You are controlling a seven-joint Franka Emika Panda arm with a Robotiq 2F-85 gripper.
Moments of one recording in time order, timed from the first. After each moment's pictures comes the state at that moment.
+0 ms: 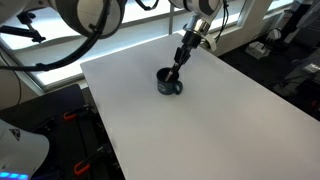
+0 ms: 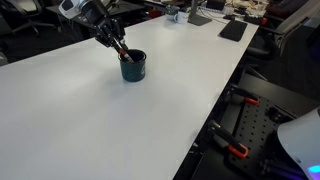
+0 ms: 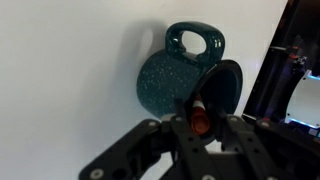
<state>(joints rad) 0.06 1.21 0.06 -0.72 -0.14 1.26 -1.81</state>
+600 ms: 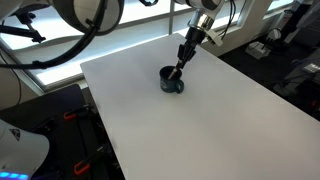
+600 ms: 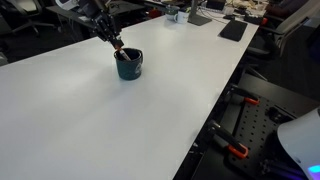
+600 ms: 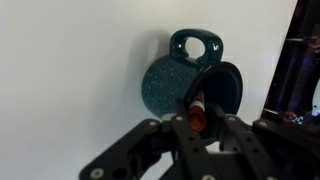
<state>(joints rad) 0.05 1.18 0.06 -0.72 -0.14 1.32 -1.70</state>
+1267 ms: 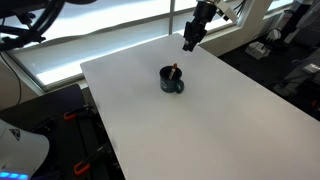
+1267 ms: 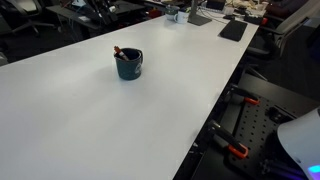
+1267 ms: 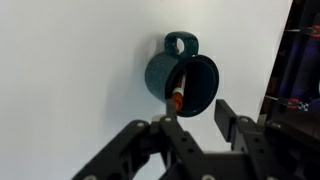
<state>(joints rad) 0.02 1.01 0.08 -0.80 -0.12 1.35 -1.65</state>
